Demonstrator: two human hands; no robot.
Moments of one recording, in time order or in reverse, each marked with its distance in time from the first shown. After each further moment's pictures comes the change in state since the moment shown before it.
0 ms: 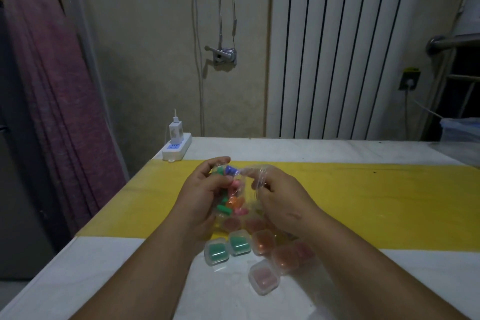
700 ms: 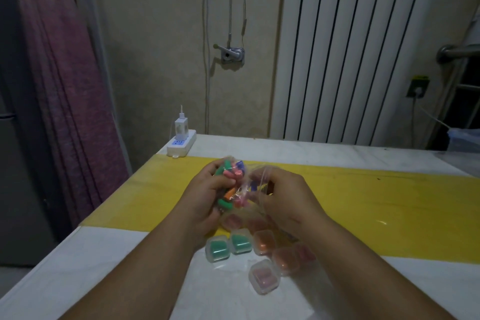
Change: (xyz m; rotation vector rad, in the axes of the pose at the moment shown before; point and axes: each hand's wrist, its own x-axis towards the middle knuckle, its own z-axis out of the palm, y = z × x) left_hand 0.003 -0.005 -0.005 -0.089 -0.032 -0.063; right_hand 0.001 0.003 0.010 0.031 0.102 0.106
